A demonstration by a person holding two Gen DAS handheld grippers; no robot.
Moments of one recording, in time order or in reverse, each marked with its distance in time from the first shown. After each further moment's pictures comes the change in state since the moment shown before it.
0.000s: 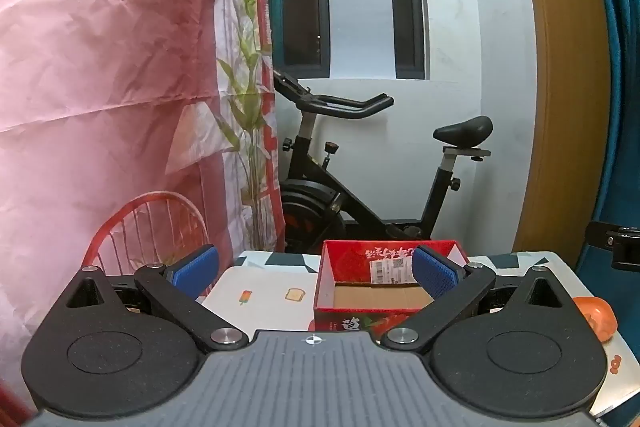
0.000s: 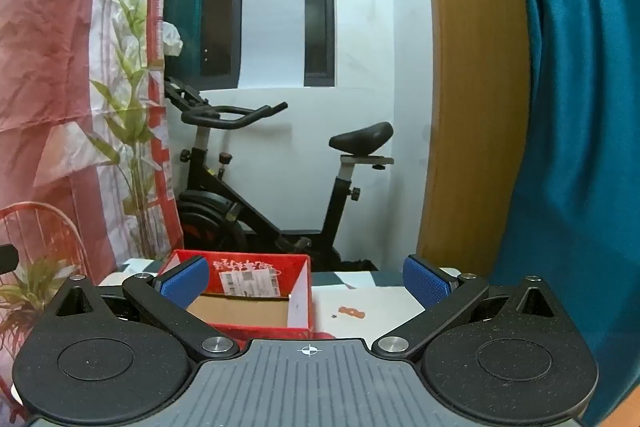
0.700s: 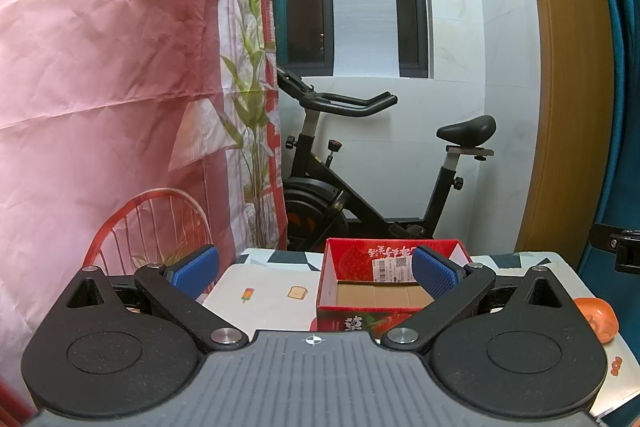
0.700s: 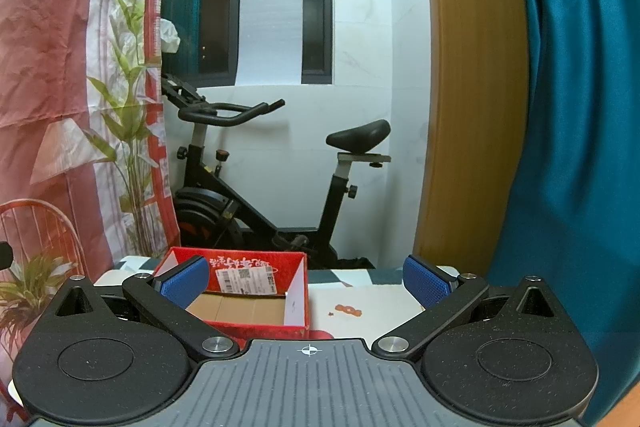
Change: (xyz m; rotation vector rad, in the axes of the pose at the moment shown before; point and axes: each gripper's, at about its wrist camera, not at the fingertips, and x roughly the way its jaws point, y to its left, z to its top) left arm 0.000 -0.001 -0.001 -0.012 0.002 0.011; right arm 0.004 0.004 -0.002 -0.006 0.006 -0.009
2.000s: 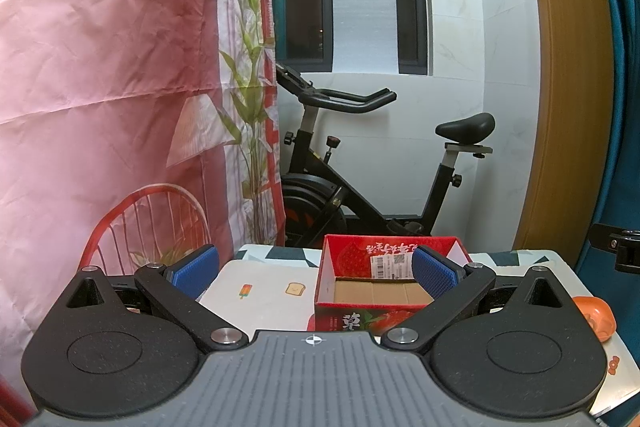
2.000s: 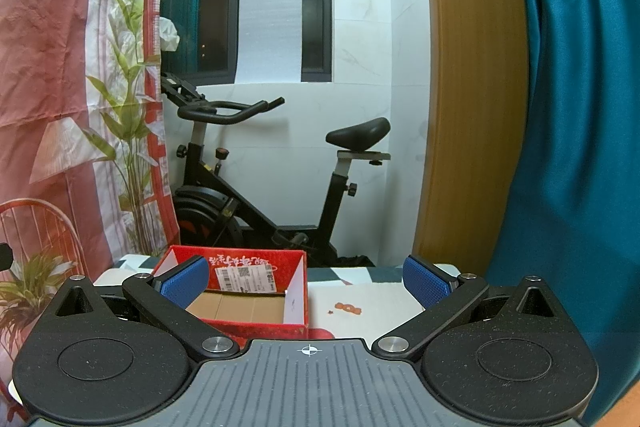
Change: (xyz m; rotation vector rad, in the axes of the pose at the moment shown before) left arm 0.001 0.001 -0.001 -0.005 0.010 -0.009; right arm 0.000 0.000 0.000 0.002 0.004 0.000
